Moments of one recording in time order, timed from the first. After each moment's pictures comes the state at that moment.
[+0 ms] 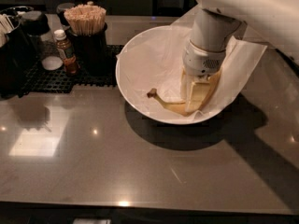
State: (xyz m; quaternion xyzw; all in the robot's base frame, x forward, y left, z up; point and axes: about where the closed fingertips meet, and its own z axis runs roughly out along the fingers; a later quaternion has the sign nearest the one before) arm 0.528 -0.096 0.849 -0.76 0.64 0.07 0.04
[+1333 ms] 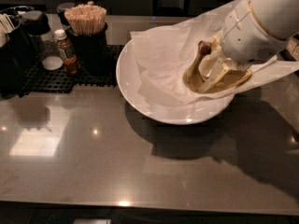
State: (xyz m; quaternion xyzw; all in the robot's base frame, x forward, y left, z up) arm 0.478 -0.110 0.960 -0.75 0.61 0.01 0.25
